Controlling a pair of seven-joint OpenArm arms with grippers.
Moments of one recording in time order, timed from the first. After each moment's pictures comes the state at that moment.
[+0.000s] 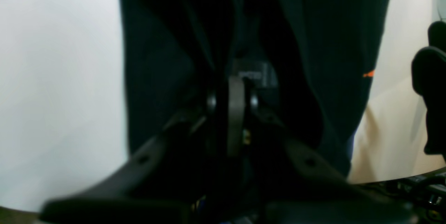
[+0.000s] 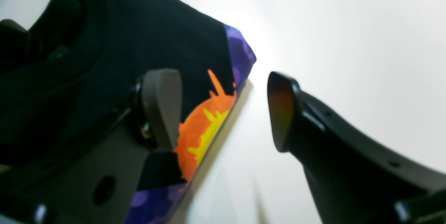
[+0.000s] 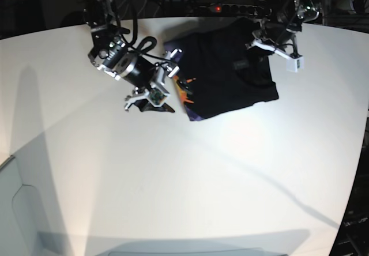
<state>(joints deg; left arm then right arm) 32.7 -1.9 -24.8 114.0 -44.4 -7.9 56.4 -13.4 2.3 -10.0 102.4 -1.0 39.0 -22.5</state>
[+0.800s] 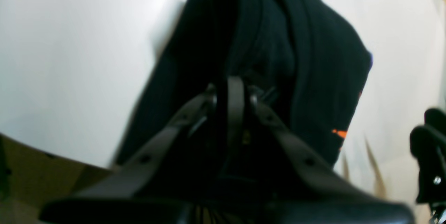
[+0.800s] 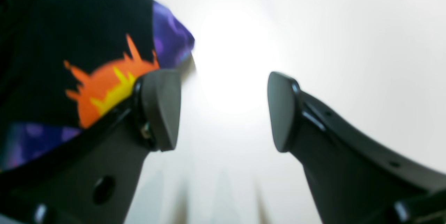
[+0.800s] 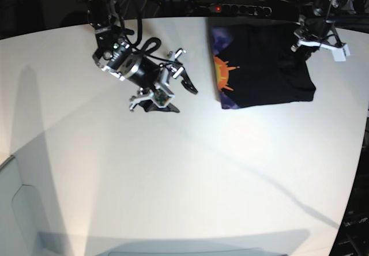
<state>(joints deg) 33.4 -2.4 -45.6 115.9 -52.2 -8.0 57.2 -12.8 1.0 -10.5 100.6 -1.0 39.0 -22.5</state>
